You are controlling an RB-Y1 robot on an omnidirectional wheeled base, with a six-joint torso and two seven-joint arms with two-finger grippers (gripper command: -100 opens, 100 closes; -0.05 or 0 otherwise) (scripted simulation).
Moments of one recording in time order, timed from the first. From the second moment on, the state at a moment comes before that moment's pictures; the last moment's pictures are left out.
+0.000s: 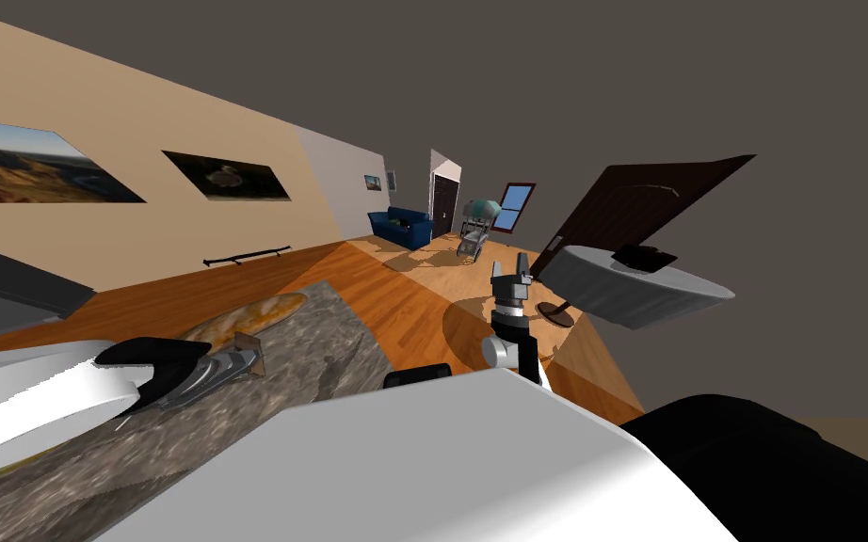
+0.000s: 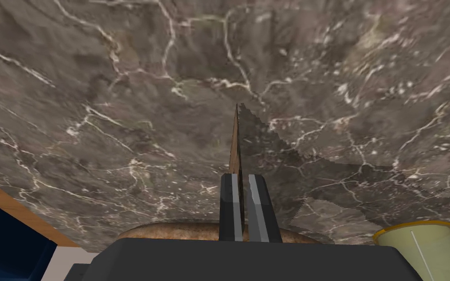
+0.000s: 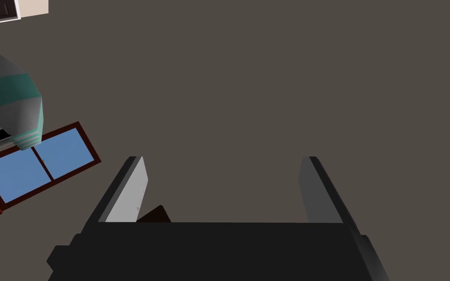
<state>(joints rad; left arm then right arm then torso) 0.87 1.84 0.07 -2.00 1.00 0.64 -0.04 0.48 0.00 0.00 -2.33 -0.12 -0.48 0.06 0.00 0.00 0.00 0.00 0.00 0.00</state>
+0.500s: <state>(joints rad) 0.86 1.87 0.10 -2.03 1.02 0.65 -0.03 0.48 0.00 0.00 -2.33 -0.12 -0.48 0.06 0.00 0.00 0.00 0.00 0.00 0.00</state>
